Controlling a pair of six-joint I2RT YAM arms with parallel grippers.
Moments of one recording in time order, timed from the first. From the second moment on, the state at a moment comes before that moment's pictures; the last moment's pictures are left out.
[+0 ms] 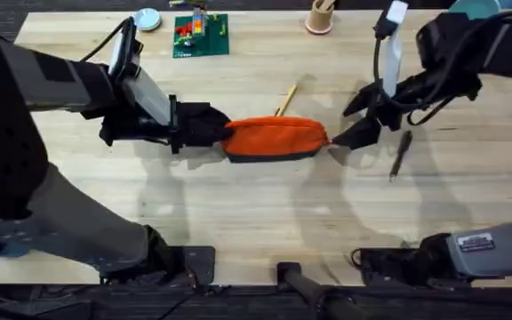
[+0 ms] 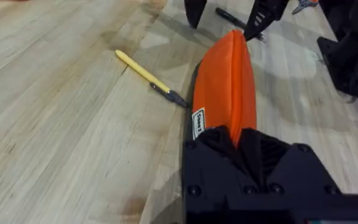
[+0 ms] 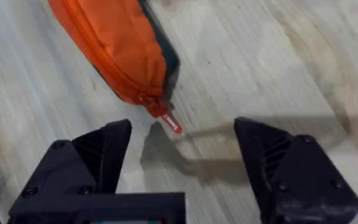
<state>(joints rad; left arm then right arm) 0.25 1.79 0.85 -0.93 1.32 1.63 -0.02 1.67 1.04 -0.85 -0.66 -0.95</state>
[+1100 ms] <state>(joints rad) 0.25 1.79 0.85 -0.93 1.32 1.63 0.03 1.78 1.02 -0.87 -0.81 -1.00</state>
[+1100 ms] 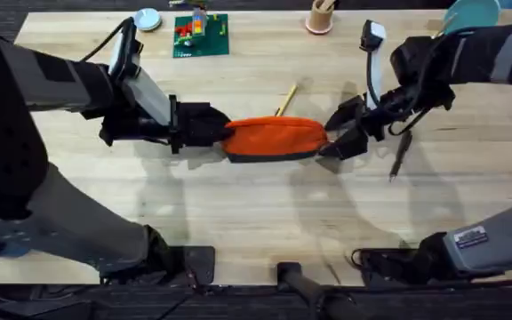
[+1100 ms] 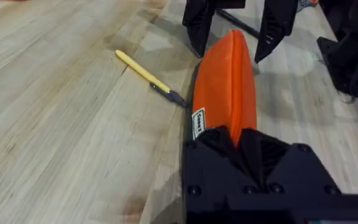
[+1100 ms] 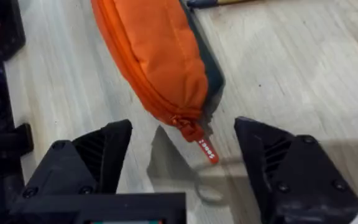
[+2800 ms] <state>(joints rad) 0.25 1.79 0.85 -0.93 1.32 1.63 0.03 1.78 1.02 -0.89 -0.79 -1.00</state>
